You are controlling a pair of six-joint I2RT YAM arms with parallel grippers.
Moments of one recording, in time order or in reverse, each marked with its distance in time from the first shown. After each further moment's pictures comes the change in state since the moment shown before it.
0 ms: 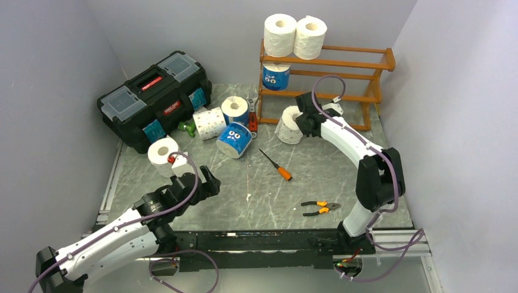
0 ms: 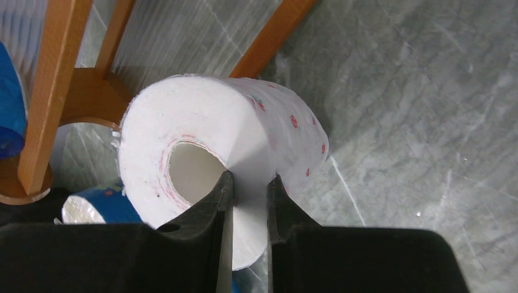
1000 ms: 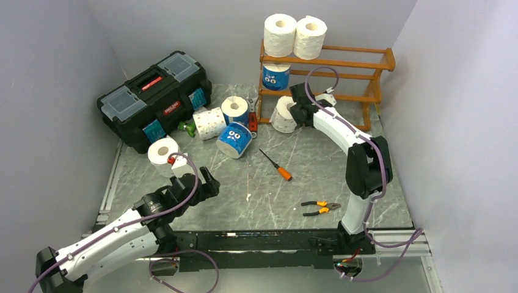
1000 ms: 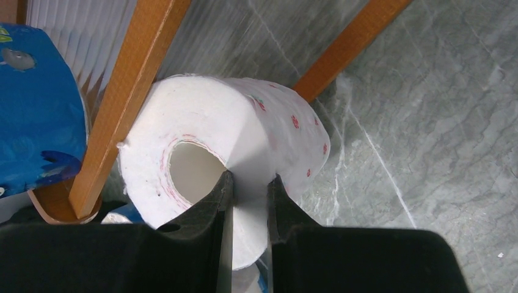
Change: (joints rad) left arm 0.000 -0.011 -0.013 -0.015 0.000 -0.003; right arm -0.001 0.172 0.183 0.050 0.006 0.000
